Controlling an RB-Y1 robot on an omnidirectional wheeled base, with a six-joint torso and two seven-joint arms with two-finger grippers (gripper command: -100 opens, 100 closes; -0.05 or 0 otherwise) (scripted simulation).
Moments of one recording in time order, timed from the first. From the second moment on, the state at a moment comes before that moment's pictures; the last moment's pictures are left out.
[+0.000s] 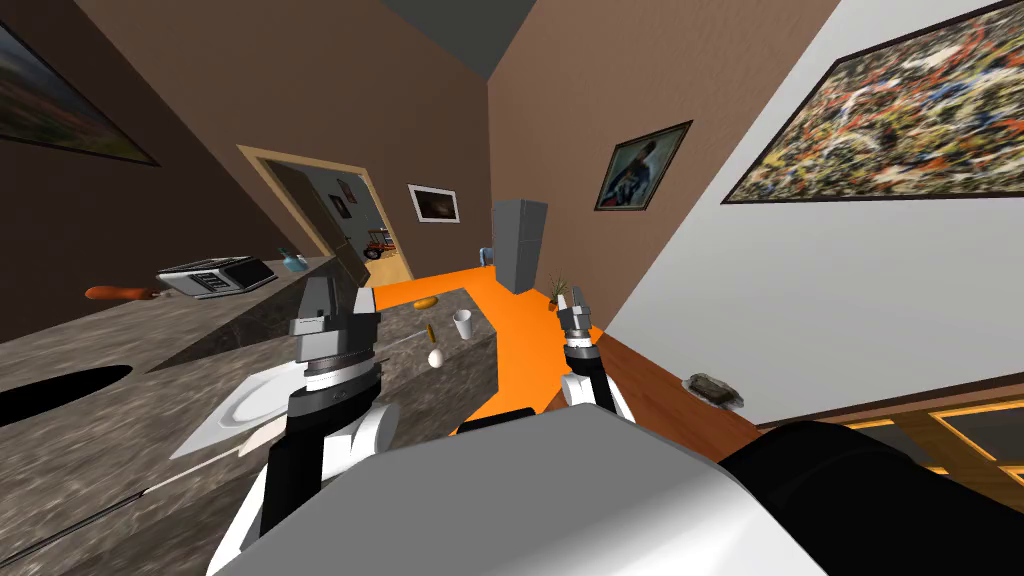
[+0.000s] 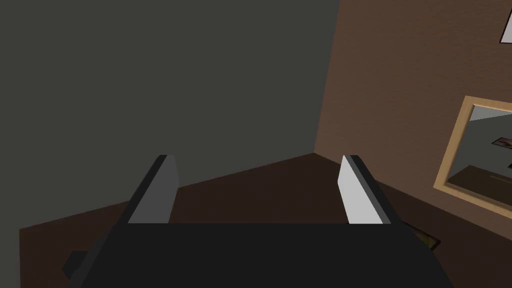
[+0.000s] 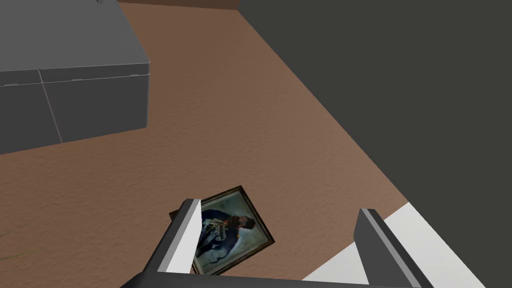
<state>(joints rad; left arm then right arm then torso) 0.45 0.01 0.02 -2.37 -0.03 -0.50 -0.10 0.45 0.00 0.04 -2.20 0.08 -0.48 -0.15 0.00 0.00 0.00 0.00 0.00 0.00</state>
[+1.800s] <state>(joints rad) 0.50 0.21 0.18 -2.41 0.01 -0.09 -0.17 0.45 0.00 0.04 -2.20 0.08 -0.48 -0.15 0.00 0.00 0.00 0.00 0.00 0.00</state>
